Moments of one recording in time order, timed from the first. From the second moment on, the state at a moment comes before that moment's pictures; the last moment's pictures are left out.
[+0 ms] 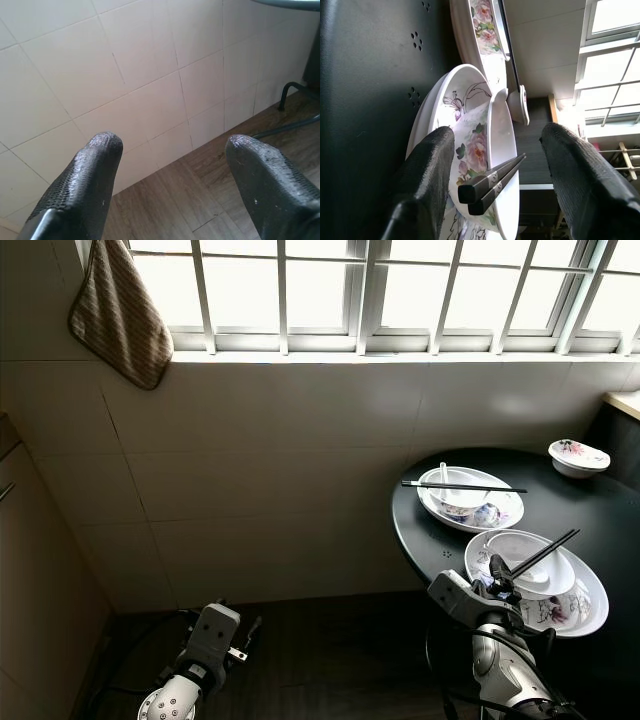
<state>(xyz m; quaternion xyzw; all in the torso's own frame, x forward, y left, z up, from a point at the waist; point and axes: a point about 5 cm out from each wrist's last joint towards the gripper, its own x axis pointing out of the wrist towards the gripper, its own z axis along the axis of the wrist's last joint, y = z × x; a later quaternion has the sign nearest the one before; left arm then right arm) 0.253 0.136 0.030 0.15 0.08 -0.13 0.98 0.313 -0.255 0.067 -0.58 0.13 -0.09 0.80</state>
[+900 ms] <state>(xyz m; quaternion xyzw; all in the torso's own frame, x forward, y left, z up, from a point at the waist) 0.252 0.135 0.029 0.15 0.08 -0.13 0.98 0.312 -0.260 0.068 -0.58 0.14 -0.10 0.80</state>
